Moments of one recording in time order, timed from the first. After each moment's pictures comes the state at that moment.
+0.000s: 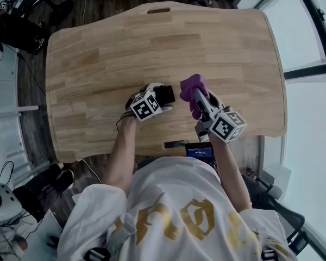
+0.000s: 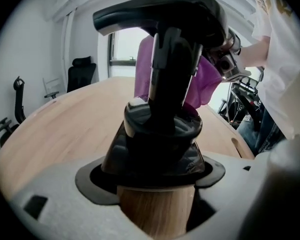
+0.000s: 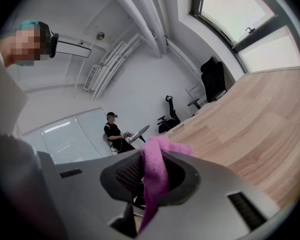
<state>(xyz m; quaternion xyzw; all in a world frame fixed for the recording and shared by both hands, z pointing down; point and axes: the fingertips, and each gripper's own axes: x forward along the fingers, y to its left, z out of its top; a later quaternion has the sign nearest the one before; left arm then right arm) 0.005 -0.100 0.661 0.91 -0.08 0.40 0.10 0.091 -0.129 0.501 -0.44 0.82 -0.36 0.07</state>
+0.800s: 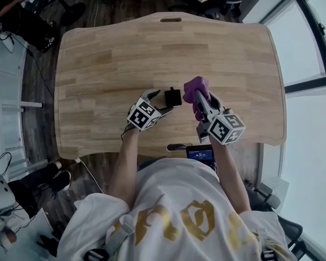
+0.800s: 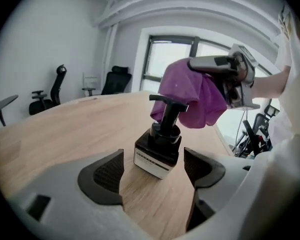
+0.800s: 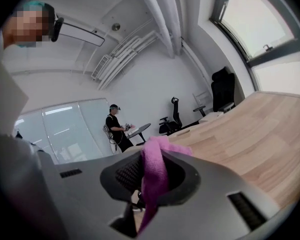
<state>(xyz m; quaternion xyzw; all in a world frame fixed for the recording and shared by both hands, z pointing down) -0.043 -0.100 0.610 0.90 -0.25 0.31 0.19 0.062 -0.127 0.473 -0.45 0.84 -0.29 0.02</state>
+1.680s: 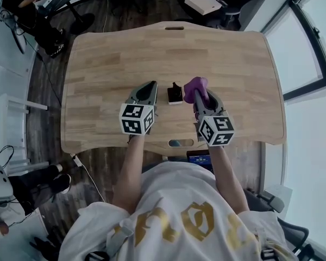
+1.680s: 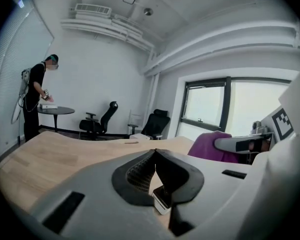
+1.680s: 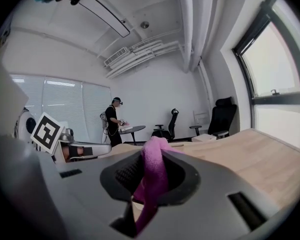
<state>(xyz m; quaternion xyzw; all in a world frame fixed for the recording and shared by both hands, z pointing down) -0.103 -0.101 0.442 0.84 -0.52 0.10 0.16 0.053 -0.083 0.430 -0.51 0.85 -0.15 -0.04</state>
